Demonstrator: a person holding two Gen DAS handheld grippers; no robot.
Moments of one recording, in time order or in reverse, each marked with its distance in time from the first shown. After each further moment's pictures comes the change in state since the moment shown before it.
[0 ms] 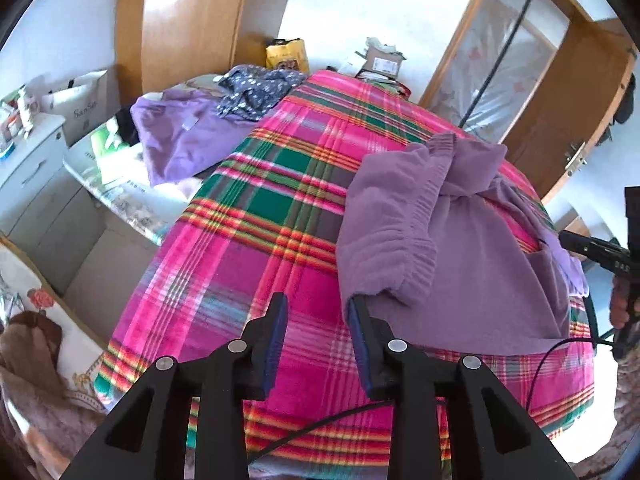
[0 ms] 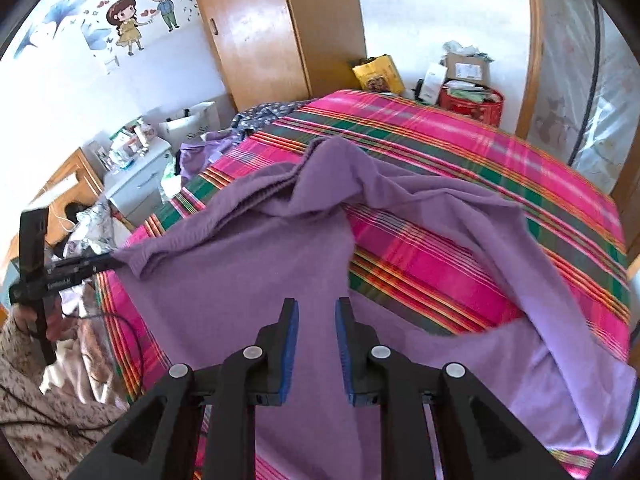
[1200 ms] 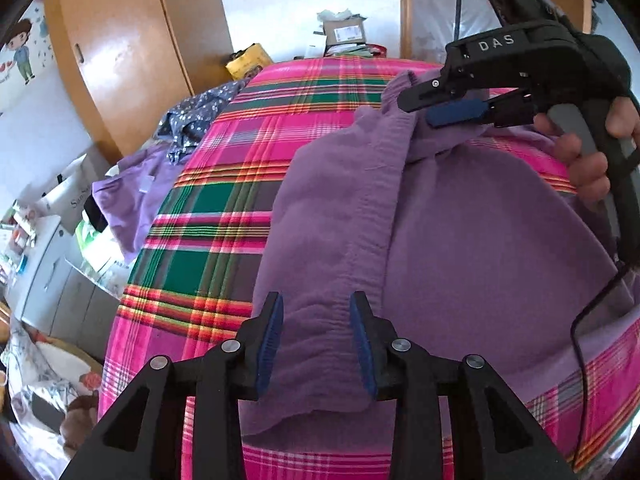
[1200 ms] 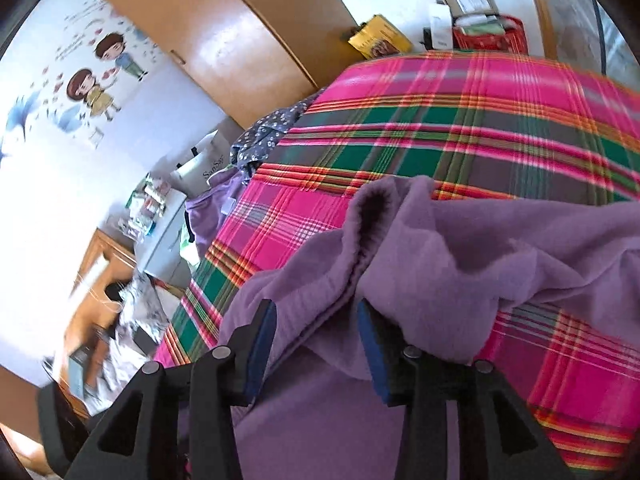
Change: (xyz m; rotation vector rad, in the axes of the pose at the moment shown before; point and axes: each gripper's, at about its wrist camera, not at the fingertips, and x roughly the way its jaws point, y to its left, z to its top) left arm 0.080 -0.104 0.022 0.354 0.042 0.177; right arm 0.154 -0.008 0.102 0.300 0.044 0.219
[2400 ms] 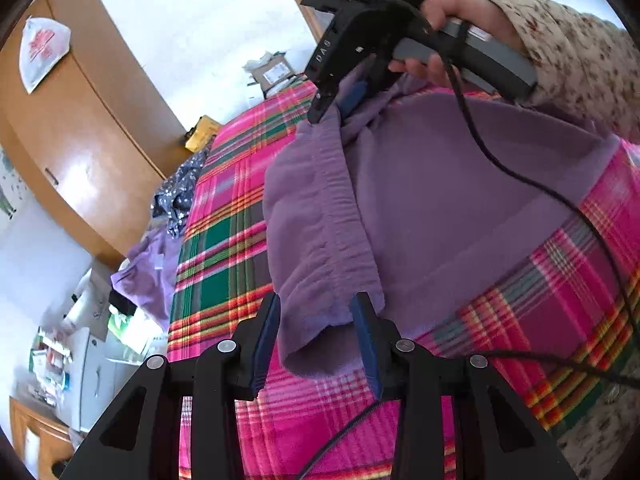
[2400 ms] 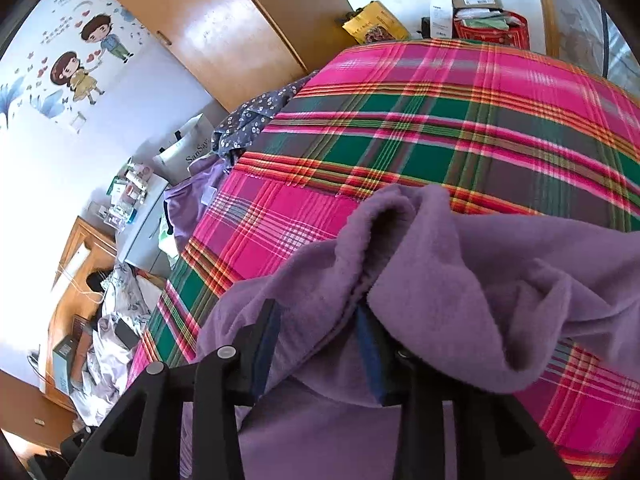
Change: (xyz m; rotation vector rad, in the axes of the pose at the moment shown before) left arm -0.039 -0.002 -0.059 0.436 -0.146 0.033; right arm 0.030 0.001 0.015 -0.007 0.062 -0.057
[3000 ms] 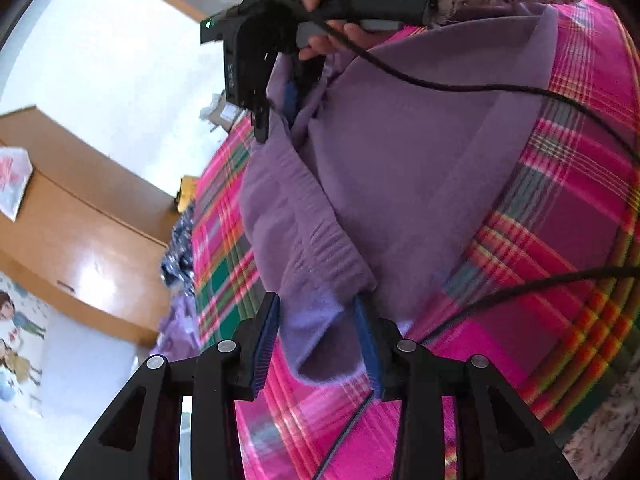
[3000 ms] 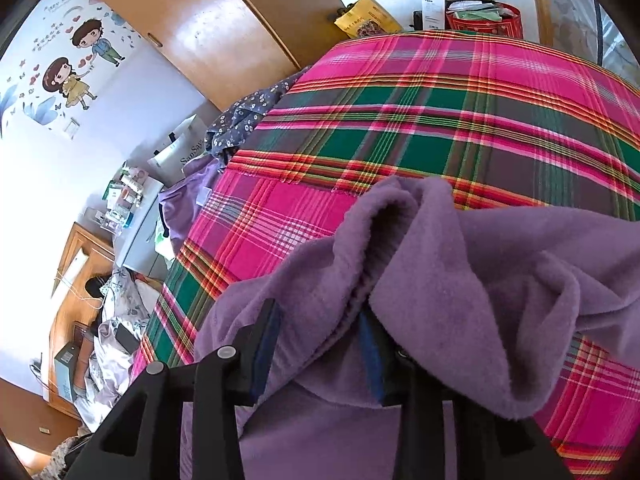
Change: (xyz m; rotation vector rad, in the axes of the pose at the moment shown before) left arm 0.013 -0.027 -0.005 0.385 -0.062 0.091; right arm 0.007 0.004 -0.001 0.014 0.005 -0.020
